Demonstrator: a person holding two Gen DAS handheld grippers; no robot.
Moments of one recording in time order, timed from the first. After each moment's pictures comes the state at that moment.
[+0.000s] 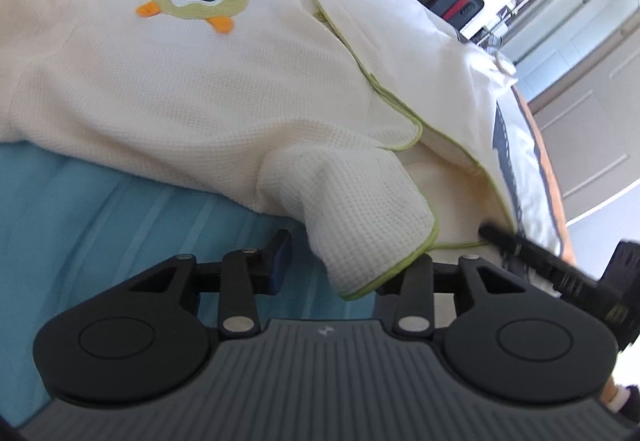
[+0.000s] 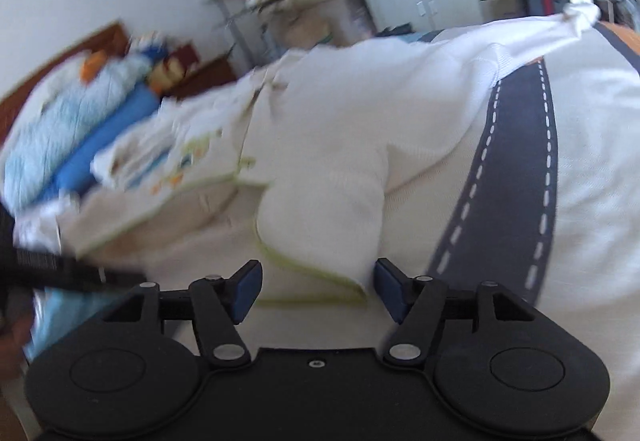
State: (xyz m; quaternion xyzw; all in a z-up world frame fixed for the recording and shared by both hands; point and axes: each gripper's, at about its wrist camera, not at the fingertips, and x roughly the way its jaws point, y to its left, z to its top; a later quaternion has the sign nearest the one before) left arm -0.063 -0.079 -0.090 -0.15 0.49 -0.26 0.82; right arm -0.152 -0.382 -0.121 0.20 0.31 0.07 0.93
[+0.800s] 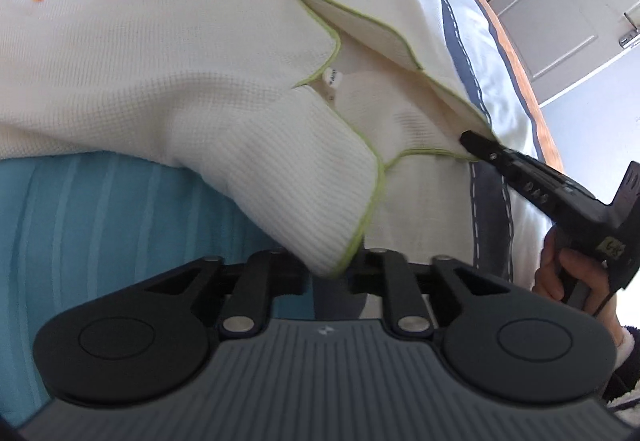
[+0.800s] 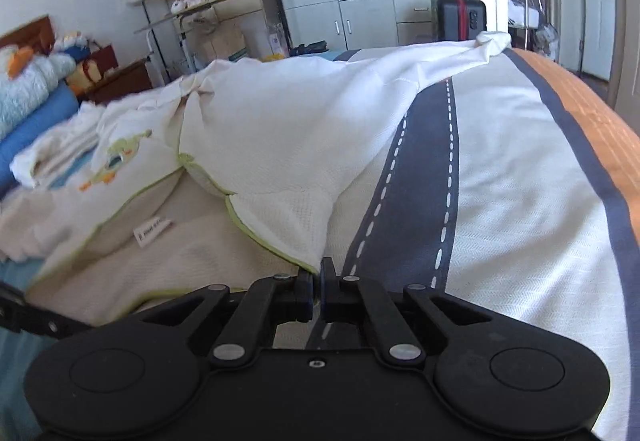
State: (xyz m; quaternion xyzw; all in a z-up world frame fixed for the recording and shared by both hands) left arm -0.078 -0.114 -0.082 -0.05 0.56 -0.36 0.74; right arm -0.192 -0.348 -0.110 0.11 0.33 -0.08 0.93
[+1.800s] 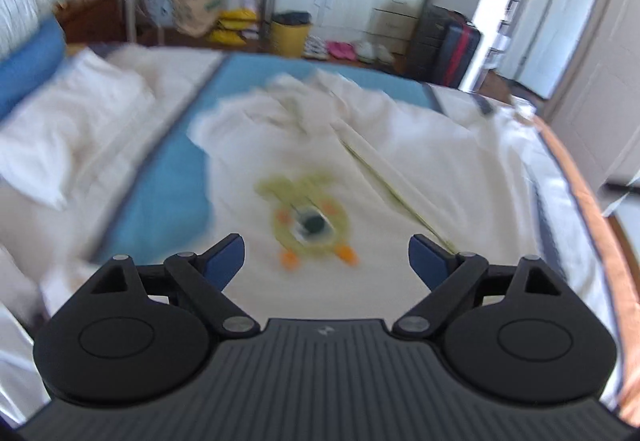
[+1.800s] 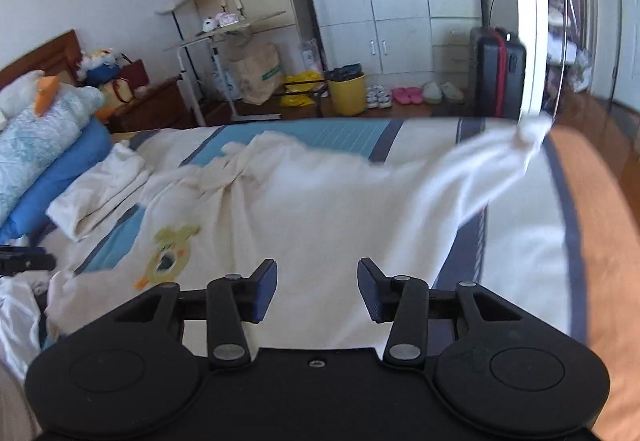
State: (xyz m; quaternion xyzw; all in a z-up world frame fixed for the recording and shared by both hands) left arm 0.031 0.012 0.080 0.02 0.38 -0.23 0.90; right arm -0.091 -0.380 0.098 0.09 0.33 -0.05 0.94
